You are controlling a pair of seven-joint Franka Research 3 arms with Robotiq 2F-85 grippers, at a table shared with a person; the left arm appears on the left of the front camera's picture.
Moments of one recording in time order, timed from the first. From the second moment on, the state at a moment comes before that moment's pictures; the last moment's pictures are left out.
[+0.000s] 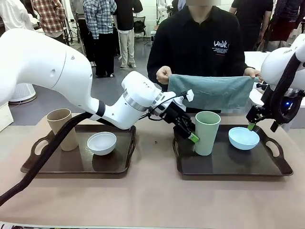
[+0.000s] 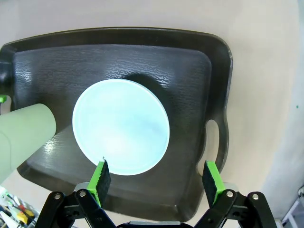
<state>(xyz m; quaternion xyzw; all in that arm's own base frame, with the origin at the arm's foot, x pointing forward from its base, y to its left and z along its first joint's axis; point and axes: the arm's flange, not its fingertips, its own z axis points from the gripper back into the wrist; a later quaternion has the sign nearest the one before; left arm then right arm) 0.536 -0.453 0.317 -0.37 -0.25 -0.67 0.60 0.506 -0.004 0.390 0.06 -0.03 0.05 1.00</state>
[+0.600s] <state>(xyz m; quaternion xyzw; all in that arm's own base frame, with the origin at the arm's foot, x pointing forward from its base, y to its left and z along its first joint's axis) 0.541 -0.482 0.312 -0.37 -0.28 -0.70 0.54 0.518 -0.003 0.361 0.06 -0.03 0.08 0.99</state>
